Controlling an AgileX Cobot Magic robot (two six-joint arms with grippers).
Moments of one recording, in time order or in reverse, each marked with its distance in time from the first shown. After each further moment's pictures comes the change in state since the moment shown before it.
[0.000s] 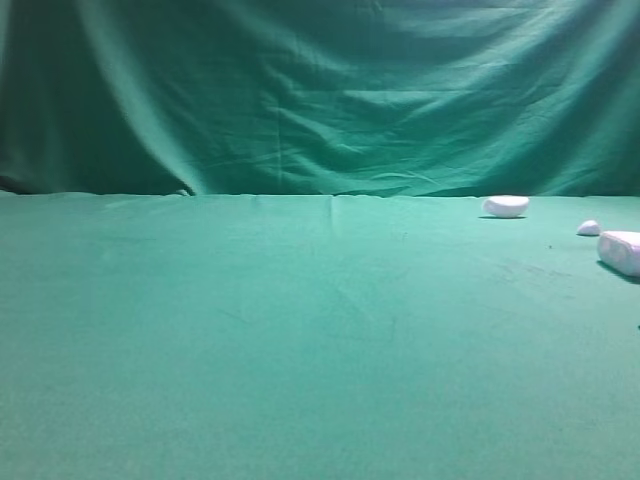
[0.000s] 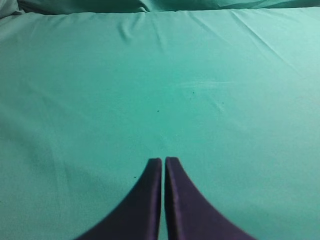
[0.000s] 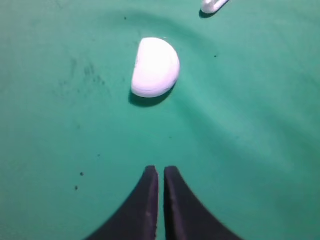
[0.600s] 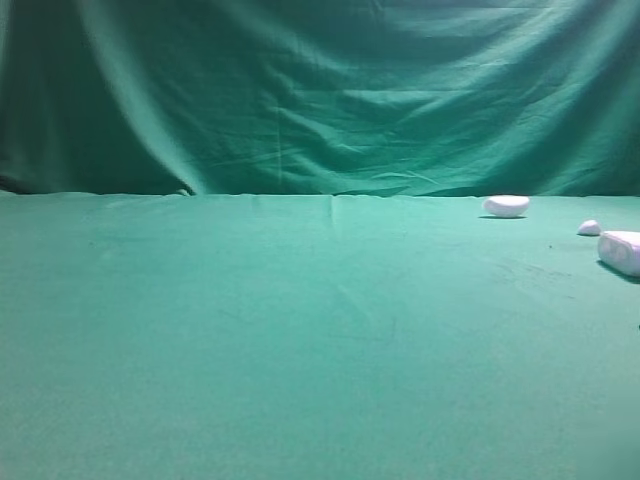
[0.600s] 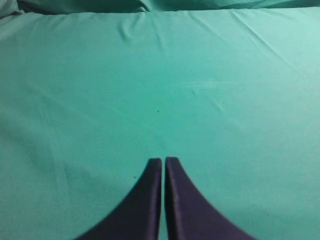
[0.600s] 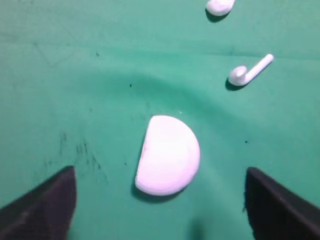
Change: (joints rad) left arm 0.000 0.000 0.000 0.000 0.000 0.000; right arm 0.032 0.357 -0.050 0.005 -0.280 -0.047
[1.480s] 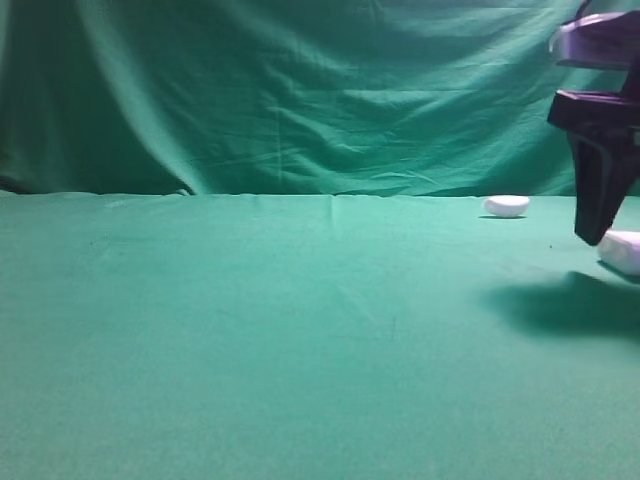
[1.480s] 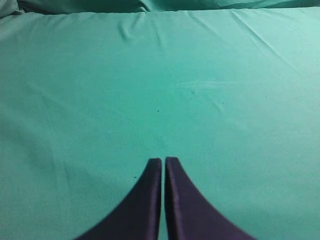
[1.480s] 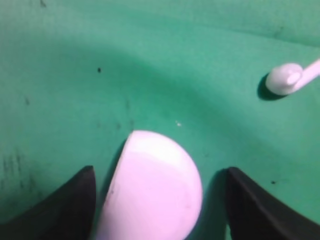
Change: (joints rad) left arm 0.000 0.000 0.000 0.000 0.000 0.000; right arm 0.000 0.291 -0.121 -0.030 -0.008 -0.079
